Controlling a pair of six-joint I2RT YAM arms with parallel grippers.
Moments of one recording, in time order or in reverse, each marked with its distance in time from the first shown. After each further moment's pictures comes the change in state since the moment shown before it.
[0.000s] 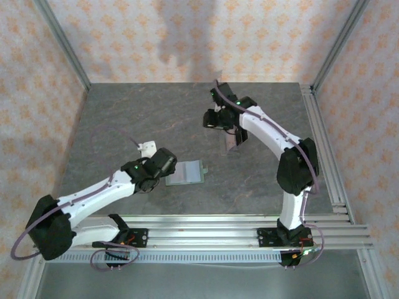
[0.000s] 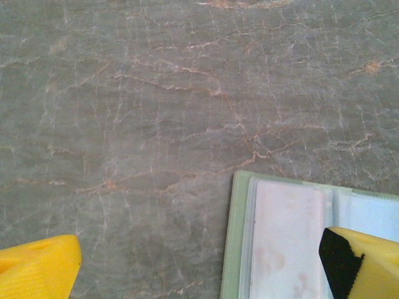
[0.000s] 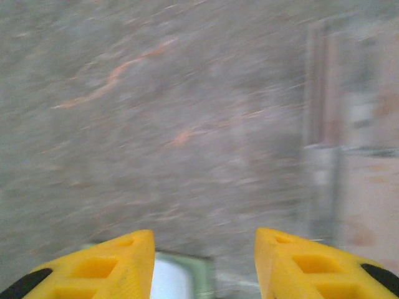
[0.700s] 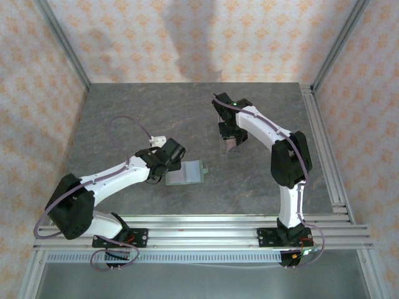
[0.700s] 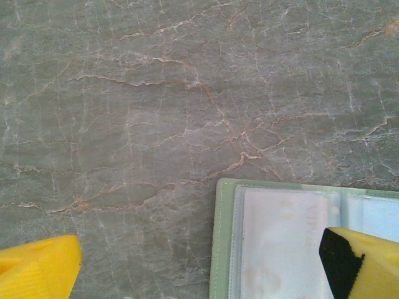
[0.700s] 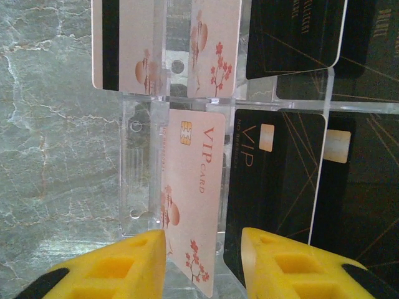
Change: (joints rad) left arm 0.037 0.205 0.113 0.002 0.065 0.094; right arm -0.024 0.103 -0.025 -0.193 0.275 -0.154
